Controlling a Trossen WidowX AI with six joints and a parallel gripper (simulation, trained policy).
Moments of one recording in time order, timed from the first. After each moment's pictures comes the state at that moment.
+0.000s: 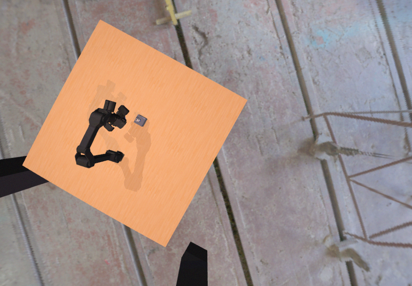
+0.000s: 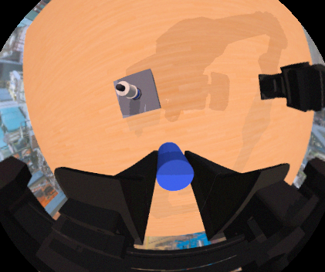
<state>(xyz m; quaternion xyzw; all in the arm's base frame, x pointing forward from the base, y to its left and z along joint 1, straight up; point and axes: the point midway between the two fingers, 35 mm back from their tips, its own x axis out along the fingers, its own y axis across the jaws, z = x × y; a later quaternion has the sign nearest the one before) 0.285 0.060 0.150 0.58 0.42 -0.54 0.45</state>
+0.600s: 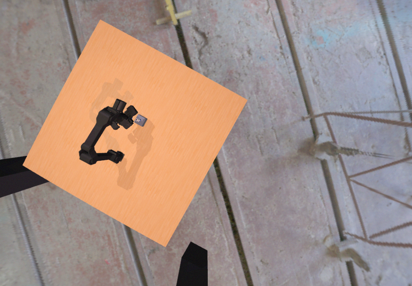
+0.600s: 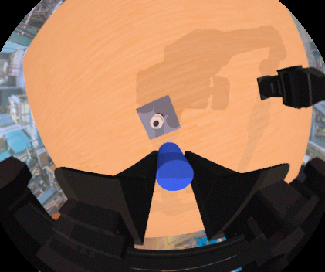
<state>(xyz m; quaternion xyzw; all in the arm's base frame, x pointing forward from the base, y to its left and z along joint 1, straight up) 0.314 0.010 0.174 0.61 0.37 -0.57 0.40</state>
